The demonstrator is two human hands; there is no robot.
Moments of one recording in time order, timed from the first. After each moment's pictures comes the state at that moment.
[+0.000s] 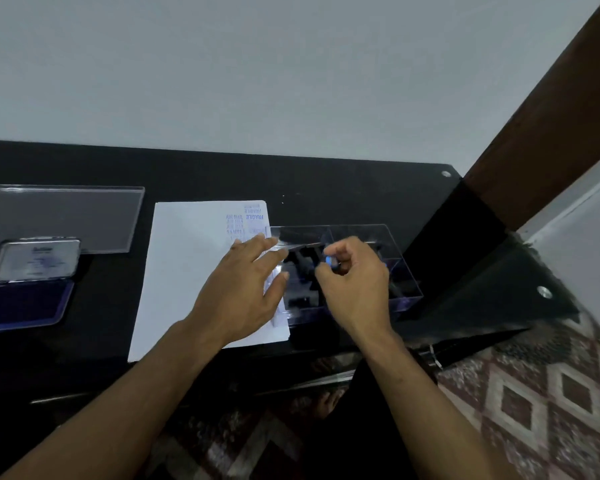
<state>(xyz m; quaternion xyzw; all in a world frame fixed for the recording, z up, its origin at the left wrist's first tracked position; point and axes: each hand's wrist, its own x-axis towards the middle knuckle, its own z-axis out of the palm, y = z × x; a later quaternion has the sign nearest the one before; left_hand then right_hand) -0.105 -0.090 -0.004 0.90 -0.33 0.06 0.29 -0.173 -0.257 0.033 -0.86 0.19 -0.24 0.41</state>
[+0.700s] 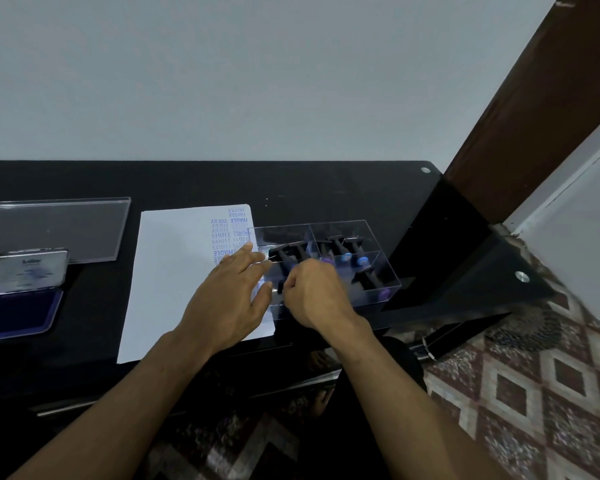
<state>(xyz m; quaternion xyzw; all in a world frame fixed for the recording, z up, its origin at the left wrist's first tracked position) -0.121 -0.093 -0.010 0.90 -0.34 0.05 0.26 -0.161 -0.246 0.027 -0.96 0.18 0.04 0.21</state>
